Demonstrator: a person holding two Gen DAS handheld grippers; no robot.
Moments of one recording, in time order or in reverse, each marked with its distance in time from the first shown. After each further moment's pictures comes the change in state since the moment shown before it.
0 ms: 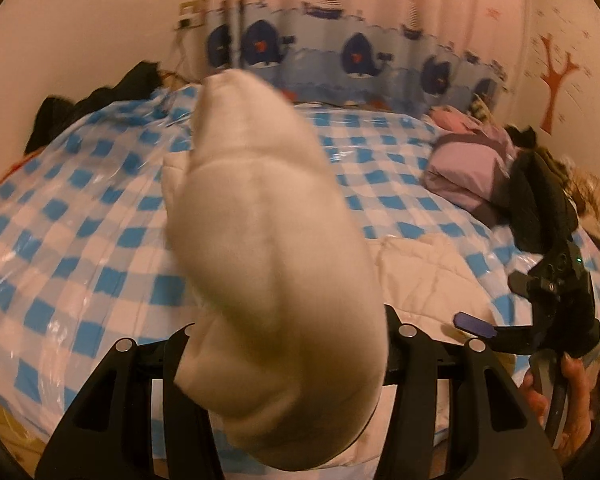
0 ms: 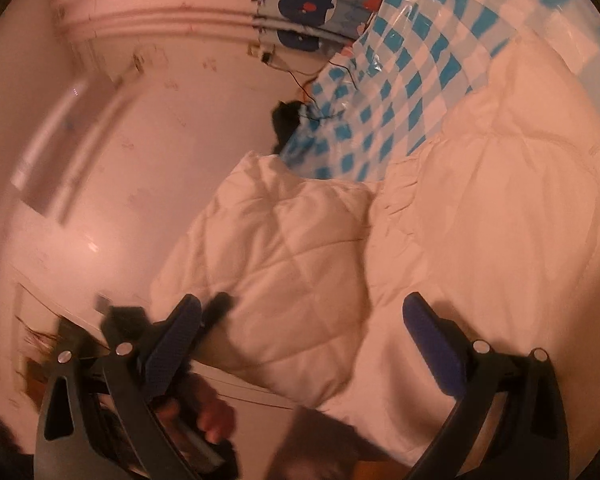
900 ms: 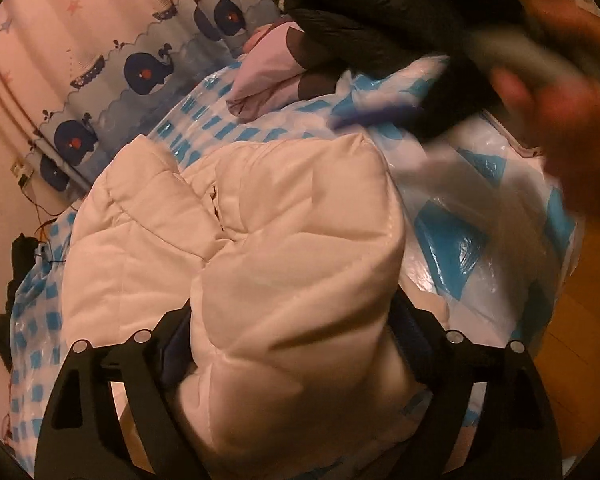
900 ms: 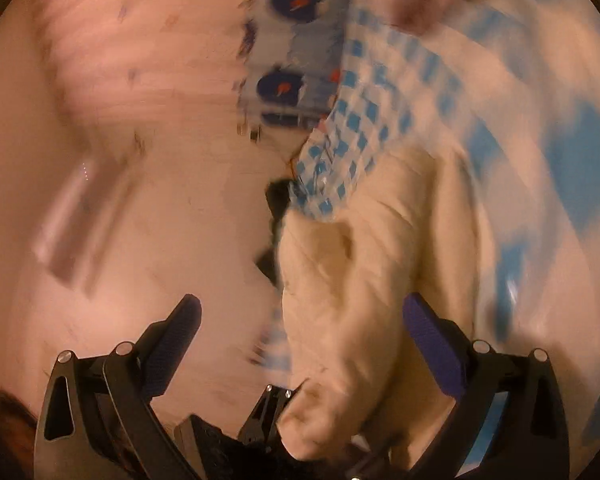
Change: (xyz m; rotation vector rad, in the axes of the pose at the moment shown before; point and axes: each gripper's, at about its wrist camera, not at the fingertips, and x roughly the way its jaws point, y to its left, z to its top) left arm 0.070 -0.285 -0.115 0.761 0.075 -0.060; right arm -0.155 -0.020 0.069 0.029 -0.152 -0.057
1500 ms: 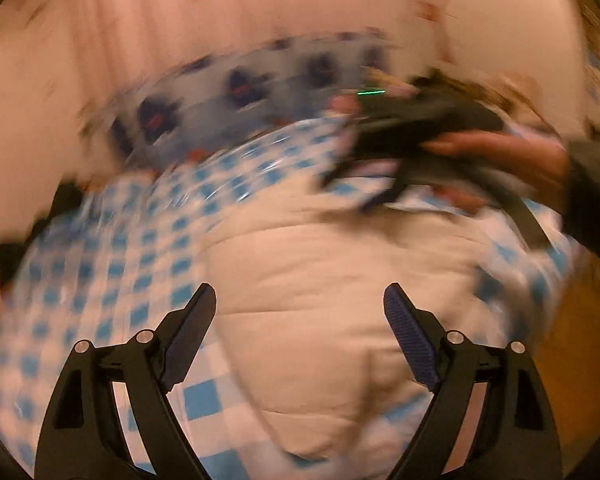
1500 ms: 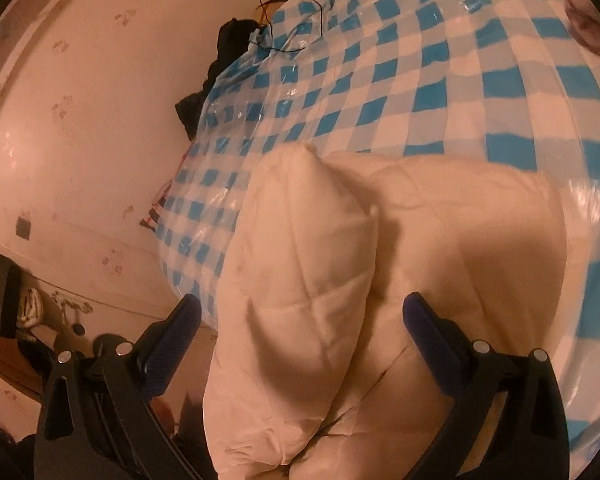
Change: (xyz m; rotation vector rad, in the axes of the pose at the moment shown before) left arm -0.118 0.186 -0.080 -0.412 -0.189 0.020; right arm 0.194 0.060 0.037 -0.291 0.560 -0.352
